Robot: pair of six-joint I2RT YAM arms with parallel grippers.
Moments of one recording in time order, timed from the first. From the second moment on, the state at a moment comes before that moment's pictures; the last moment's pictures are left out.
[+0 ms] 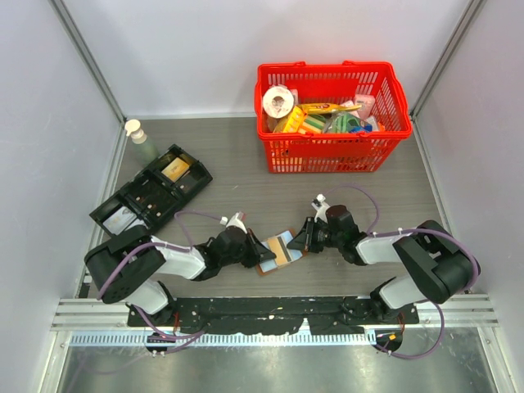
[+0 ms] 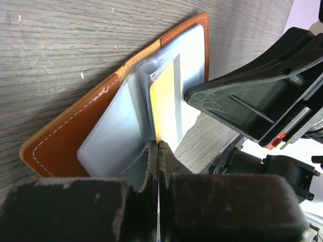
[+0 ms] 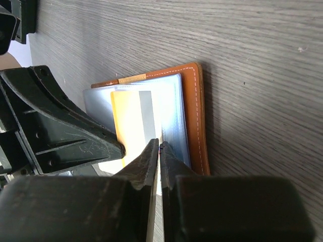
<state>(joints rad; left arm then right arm) -0.95 1.51 0.35 0.57 0.04 -1.30 0.54 1.46 0.30 0.52 -0.48 0.77</state>
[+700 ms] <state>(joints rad) -0.94 1.49 0.32 0.58 0.03 -1.32 0.54 1.43 0.31 0.46 -0.47 0.77</state>
